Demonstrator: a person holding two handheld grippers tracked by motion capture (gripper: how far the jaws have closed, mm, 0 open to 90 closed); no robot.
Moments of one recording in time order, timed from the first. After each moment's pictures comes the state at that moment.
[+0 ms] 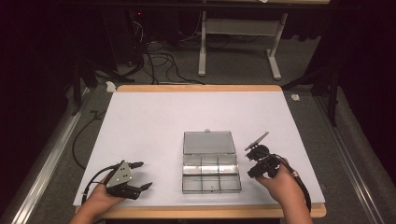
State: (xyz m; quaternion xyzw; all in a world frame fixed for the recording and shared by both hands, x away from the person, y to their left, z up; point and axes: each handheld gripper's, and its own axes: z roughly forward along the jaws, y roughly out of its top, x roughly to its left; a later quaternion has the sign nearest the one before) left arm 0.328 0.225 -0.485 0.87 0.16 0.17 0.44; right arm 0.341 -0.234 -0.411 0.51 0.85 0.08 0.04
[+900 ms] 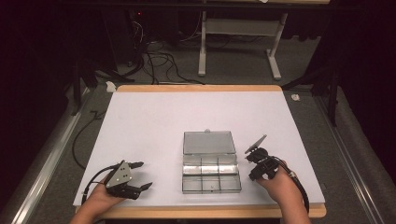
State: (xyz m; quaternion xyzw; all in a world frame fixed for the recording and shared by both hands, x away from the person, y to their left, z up) left arm 0.328 0.226 -0.485 0.87 0.16 0.17 0.44; right arm 0.346 -0.238 -0.434 0.52 0.85 0.06 0.02
